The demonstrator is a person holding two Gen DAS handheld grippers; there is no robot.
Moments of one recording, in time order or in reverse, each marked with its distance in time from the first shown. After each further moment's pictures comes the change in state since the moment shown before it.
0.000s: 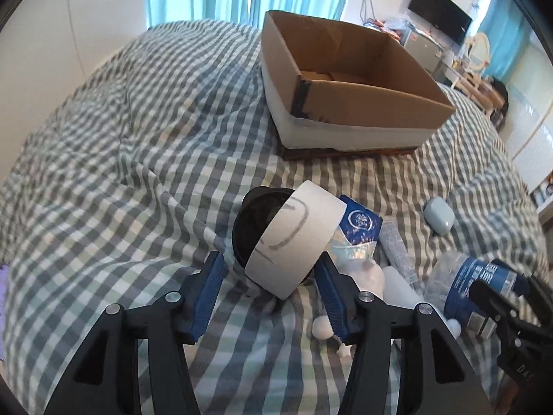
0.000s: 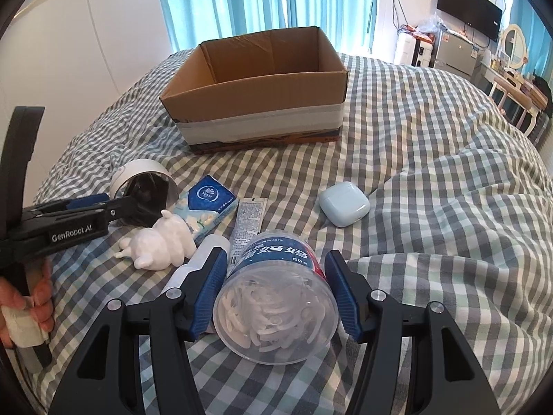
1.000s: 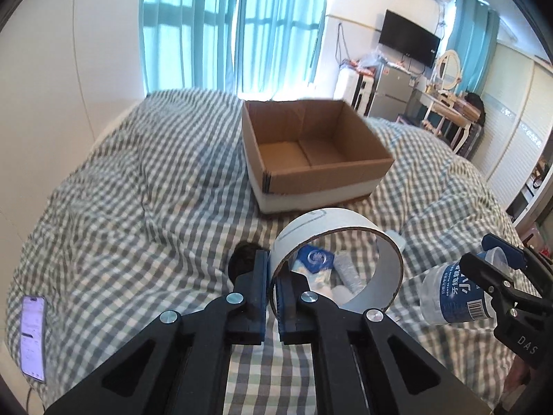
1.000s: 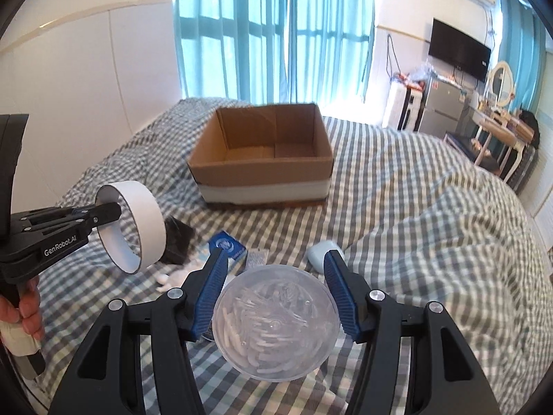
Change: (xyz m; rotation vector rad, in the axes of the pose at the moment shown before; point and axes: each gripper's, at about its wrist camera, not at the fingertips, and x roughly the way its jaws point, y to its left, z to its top) left arm -0.109 -0.023 0.006 0.097 -0.226 -0.010; right arm -0.097 0.021 0.022 -0.070 -0.219 -0.052
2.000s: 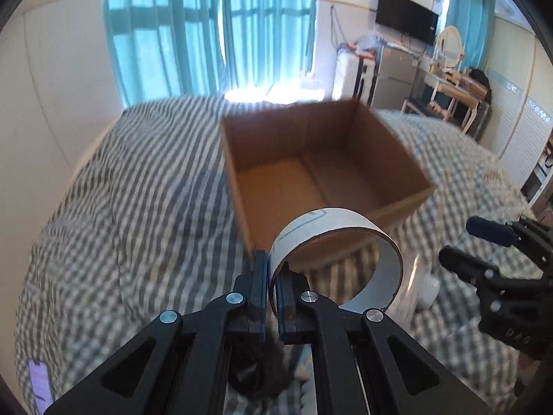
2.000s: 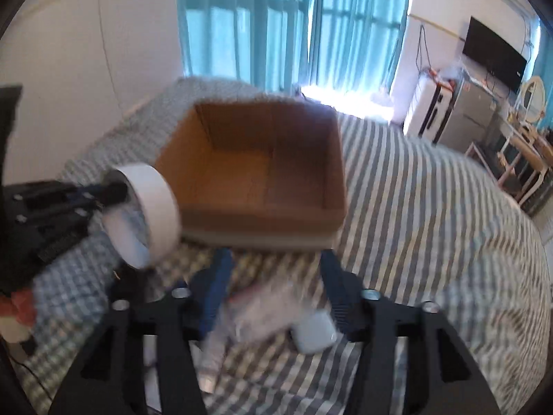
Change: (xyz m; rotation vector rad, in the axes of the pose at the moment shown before) left arm 0.108 -0.014 0.063 0.081 0.070 0.050; right arm 0.145 -0.039 0.060 -0.091 0.172 0.078
